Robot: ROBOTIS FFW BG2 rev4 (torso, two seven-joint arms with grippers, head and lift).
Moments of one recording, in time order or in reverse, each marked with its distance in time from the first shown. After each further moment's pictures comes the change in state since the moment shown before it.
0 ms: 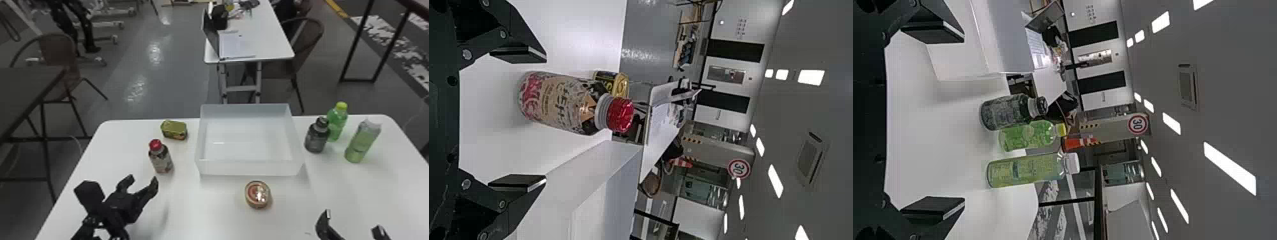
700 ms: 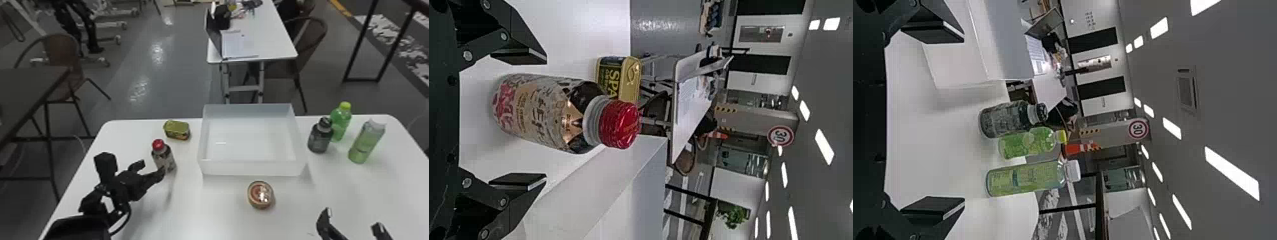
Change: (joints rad) left arm -0.243 0.087 -0.004 0.235 -0.138 0.097 -0.140; right arm -0.018 0.000 0.002 0.014 -0.018 0.000 0.029
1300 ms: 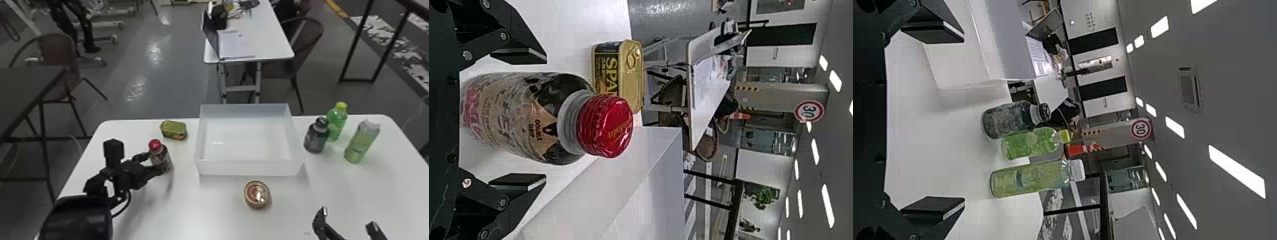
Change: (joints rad) left arm -0.164 0.025 -0.013 0.190 -0.134 -0.018 -0.079; right arm -0.006 0.000 0.000 0.009 -0.027 0.000 0.018
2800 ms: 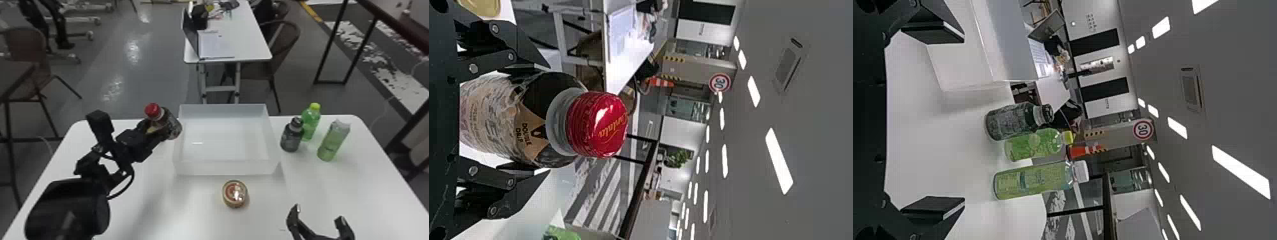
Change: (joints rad) left arm 0.069 -0.017 -0.214 -0.350 0.342 0.050 0.085; right arm -0.007 -0.001 0.003 0.012 -0.014 0.000 0.012
